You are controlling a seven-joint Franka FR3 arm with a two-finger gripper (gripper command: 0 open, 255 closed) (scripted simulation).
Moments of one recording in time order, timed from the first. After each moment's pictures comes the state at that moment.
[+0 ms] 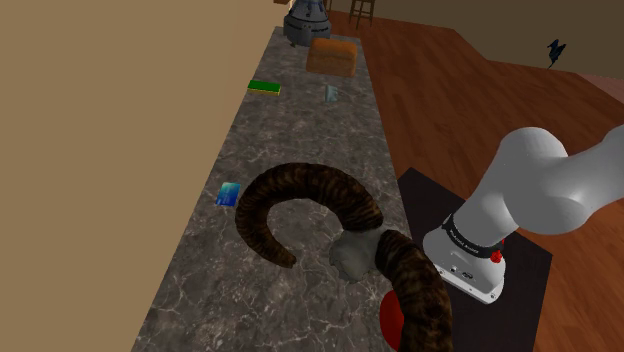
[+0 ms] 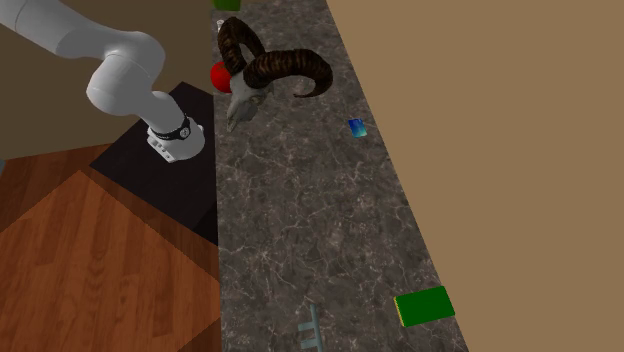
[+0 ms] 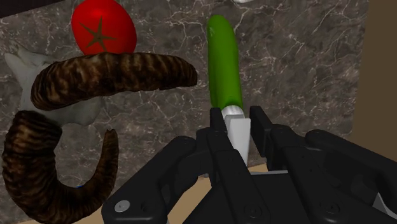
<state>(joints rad) 0.34 -0.75 0.93 -1.90 0.58 1.52 0.71</state>
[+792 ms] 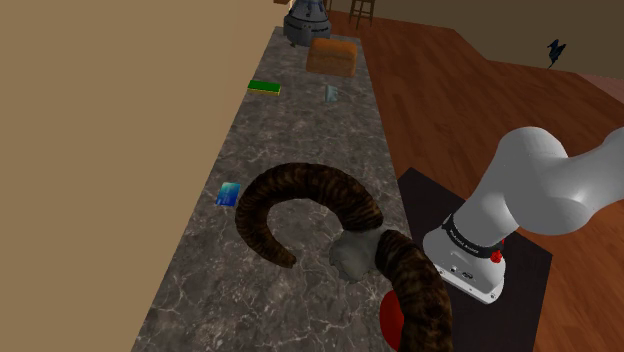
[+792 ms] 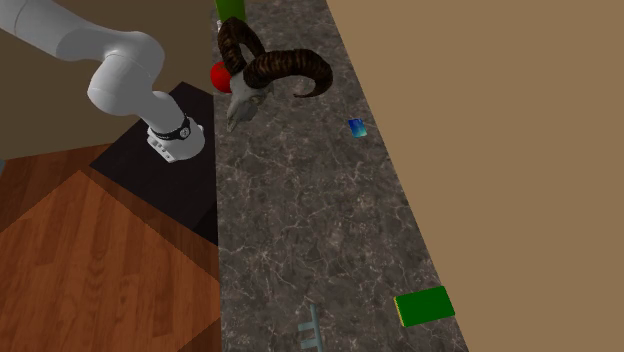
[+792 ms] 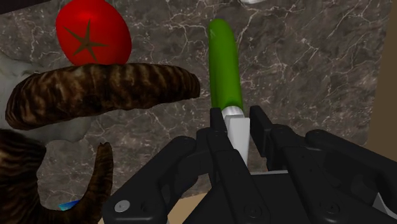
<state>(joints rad) 0.37 -0.80 0.98 -2.08 0.63 1.65 0.68</state>
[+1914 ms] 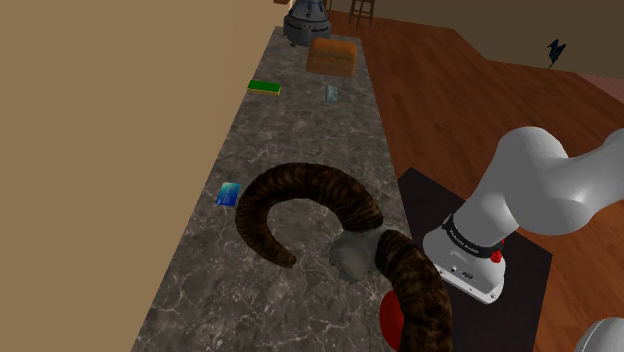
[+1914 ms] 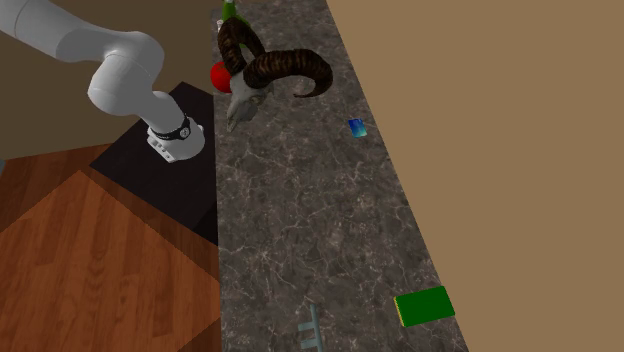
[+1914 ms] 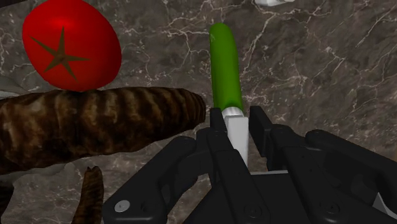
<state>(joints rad) 0.39 -0.82 1.10 -2.27 0.73 1.84 0.64</state>
